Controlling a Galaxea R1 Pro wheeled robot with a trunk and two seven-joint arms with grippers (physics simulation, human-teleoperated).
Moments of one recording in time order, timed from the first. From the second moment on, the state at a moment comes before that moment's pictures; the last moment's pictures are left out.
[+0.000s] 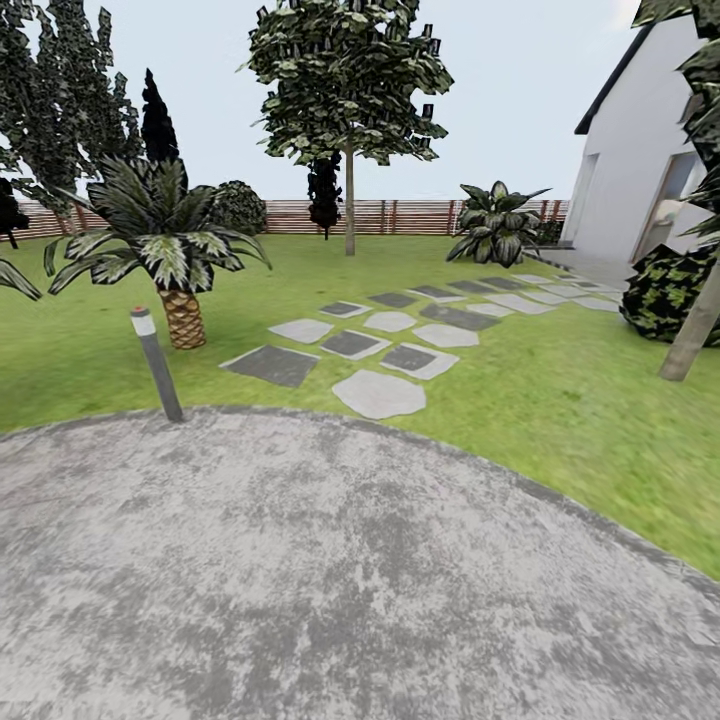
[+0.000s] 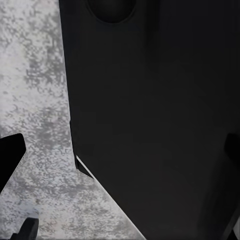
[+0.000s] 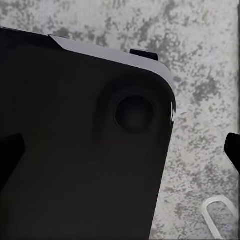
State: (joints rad) left arm 0.00 0.00 0.01 -0.01 0.00 0.00 0.01; right arm -0.05 0.00 0.03 0.00 0.14 -0.20 0.00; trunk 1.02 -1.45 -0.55
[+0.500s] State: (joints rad) left arm 0.00 0.00 0.01 -0.01 0.00 0.00 0.01; right arm -0.05 0.00 0.03 0.00 0.13 -0.20 0.00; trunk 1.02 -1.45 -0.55
